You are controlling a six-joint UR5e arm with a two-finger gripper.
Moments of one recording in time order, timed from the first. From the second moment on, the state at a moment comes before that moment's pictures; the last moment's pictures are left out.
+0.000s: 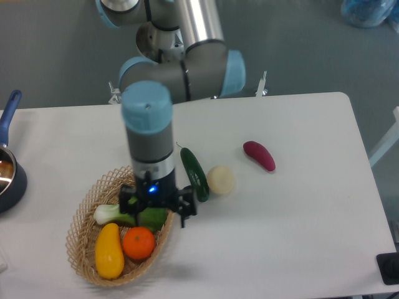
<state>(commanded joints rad) 2.14 -2.04 -1.50 -0.88 1.52 0.18</state>
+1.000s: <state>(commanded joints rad) 2.04 -2.22 -1.43 -0.85 1.51 0.21</state>
